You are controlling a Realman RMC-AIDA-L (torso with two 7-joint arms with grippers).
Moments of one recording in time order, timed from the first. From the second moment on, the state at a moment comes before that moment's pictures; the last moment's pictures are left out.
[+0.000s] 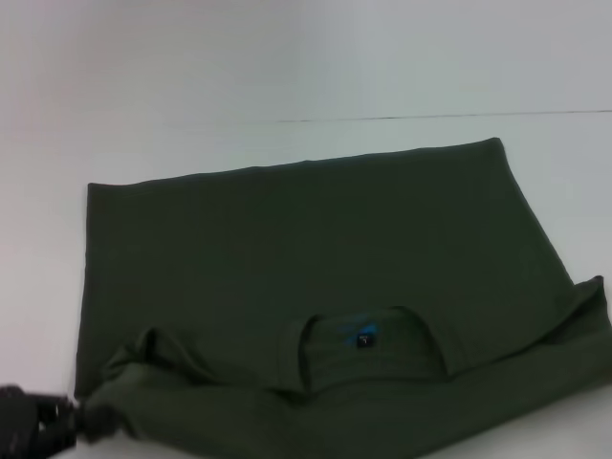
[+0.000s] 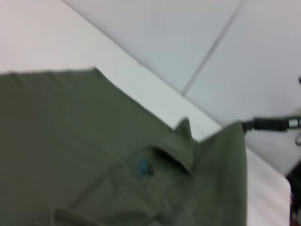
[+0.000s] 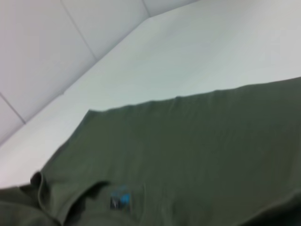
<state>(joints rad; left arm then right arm) -0.34 -2.10 0.25 0.90 2.40 2.04 -1.53 0.25 2.04 -0.25 -1.00 -2.23 -1.85 1.72</state>
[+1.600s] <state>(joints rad) -0.65 -2.16 0.23 0.66 2.18 1.01 -1.92 0.76 2.04 -0.66 -0.60 -2.22 -0.72 2.01</state>
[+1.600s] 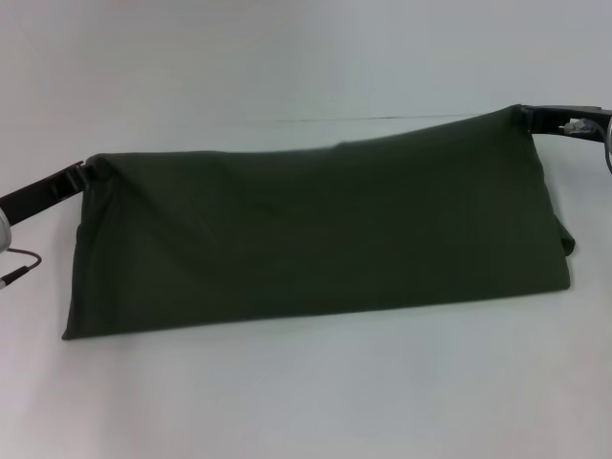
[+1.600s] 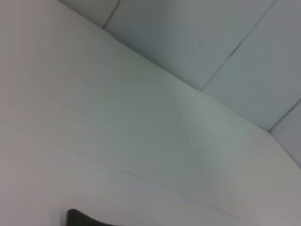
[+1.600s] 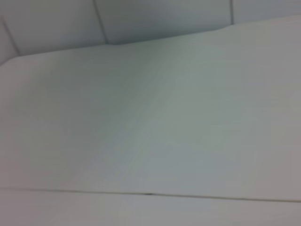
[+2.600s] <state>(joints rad) -0.68 -2.16 0.27 0.54 2.09 0.87 -1.75 0.81 2.08 -0.66 -0.49 -2.17 -0.52 1.88</state>
